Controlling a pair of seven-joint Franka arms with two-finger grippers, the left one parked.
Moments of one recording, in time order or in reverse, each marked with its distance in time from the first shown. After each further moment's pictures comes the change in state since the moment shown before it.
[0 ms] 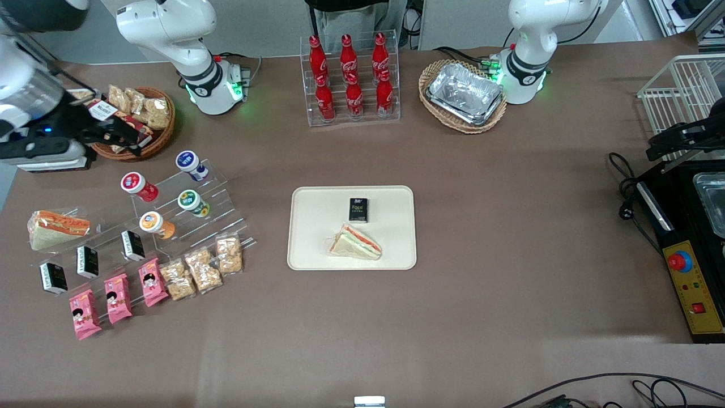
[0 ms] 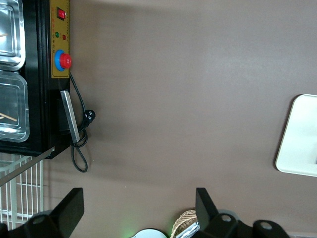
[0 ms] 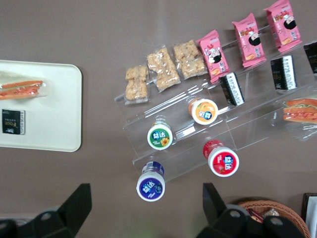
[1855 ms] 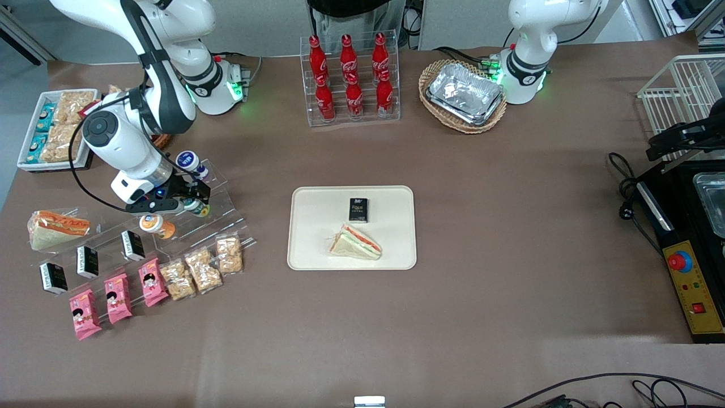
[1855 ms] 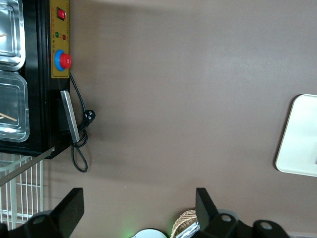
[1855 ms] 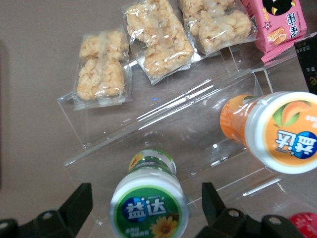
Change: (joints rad) arm 0.003 0.187 0.008 -0.586 -0.009 0.805 -0.001
